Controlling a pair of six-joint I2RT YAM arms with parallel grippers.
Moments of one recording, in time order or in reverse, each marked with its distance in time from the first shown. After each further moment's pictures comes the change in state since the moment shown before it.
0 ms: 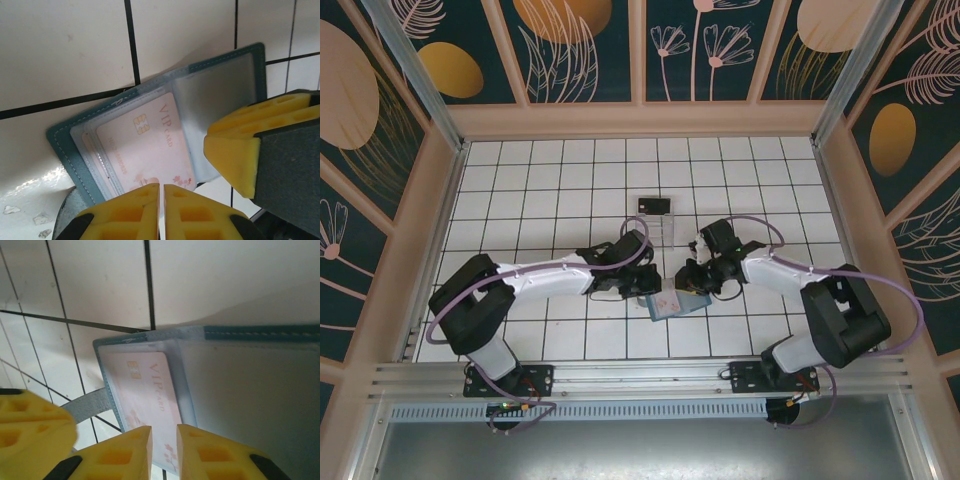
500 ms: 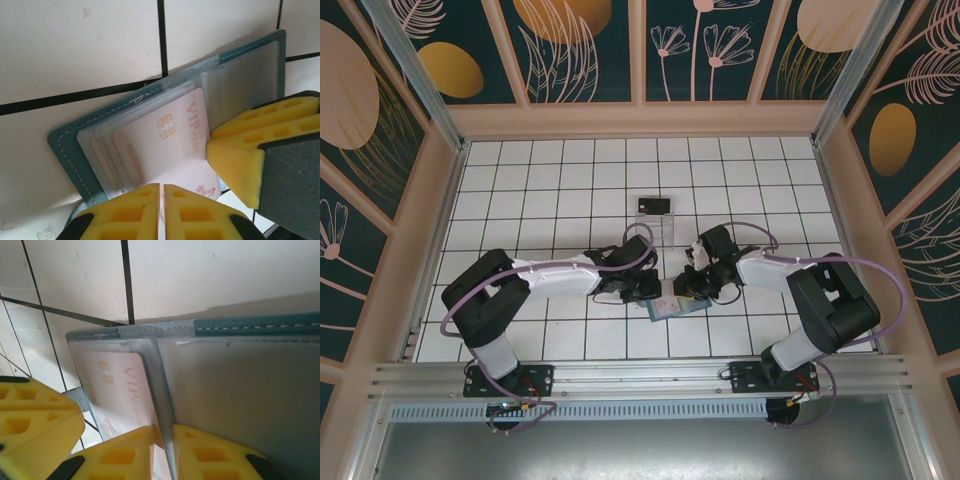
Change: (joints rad) left arm -0.005 0.063 -0.001 0.003 0.000 -0.010; right arm -0.004 0.076 -0.052 0.098 -0.048 -0.042
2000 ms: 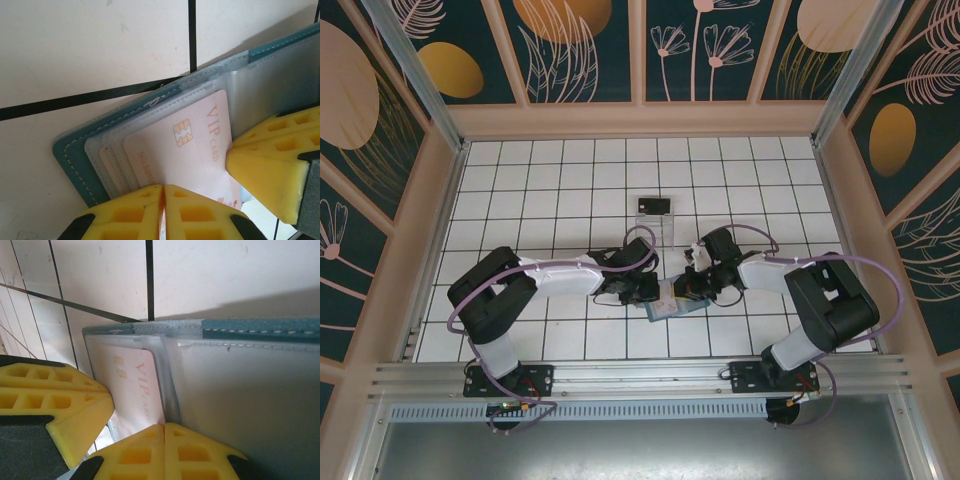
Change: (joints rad) left arm 0.000 0.034 0.002 -0.018 -0.019 0.023; right arm -0.015 0.005 -0.048 0.107 -0.082 0.002
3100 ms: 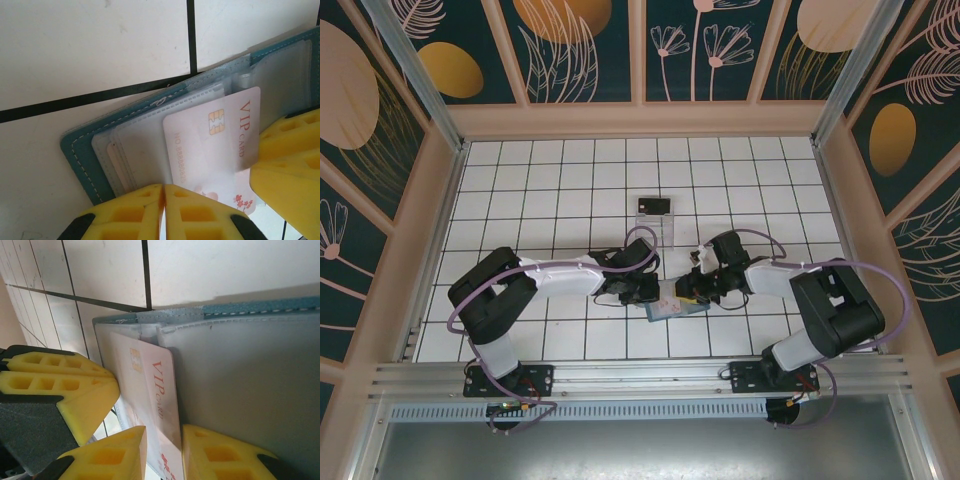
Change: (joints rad) left arm -0.005 0.000 0.007 -0.016 -0.019 0.024; right arm -0.047 -0.035 -0.064 0.053 -0.073 0.026
